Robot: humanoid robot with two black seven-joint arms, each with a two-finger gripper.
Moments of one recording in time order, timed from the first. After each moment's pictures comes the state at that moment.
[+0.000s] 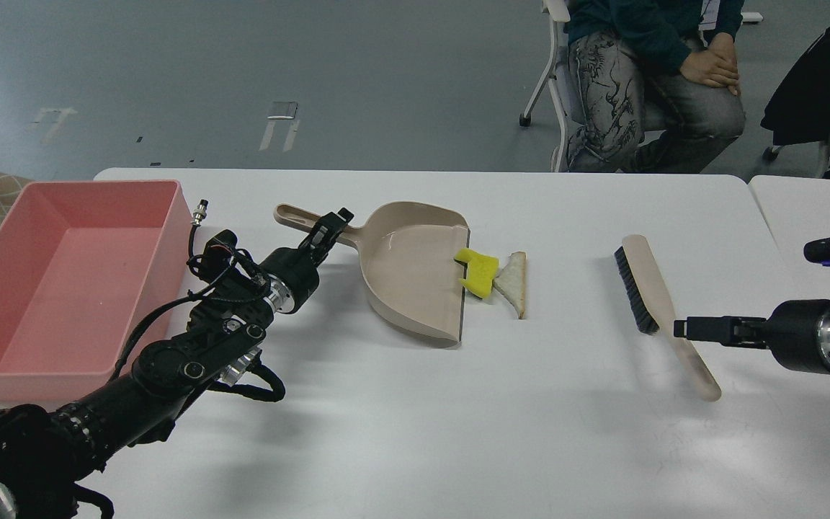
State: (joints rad) left arm -0.59 0.18 -0.59 -0.74 1.00 0.14 -0.34; right arm 0.93 -0.98 0.04 1.39 -1.22 0.39 0.03
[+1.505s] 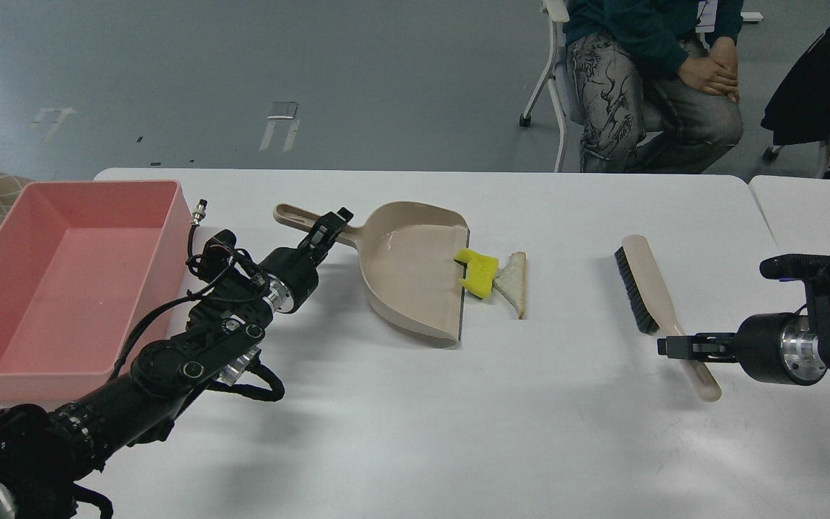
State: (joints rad) left arm -0.59 0.18 -0.59 -0.74 1.00 0.14 -0.35; right arm 0.92 -0.92 0.02 1.38 -1.27 0.39 -0.01
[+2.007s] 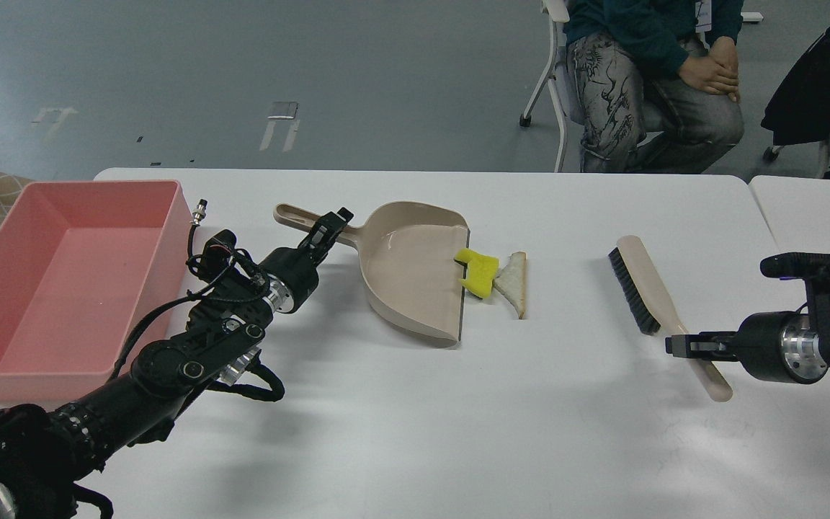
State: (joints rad) left arm -0.59 0.18 -0.59 -0.74 1.00 0.14 -0.35; right arm 0.93 -0.93 0.02 1.39 -1.27 0.40 -0.03
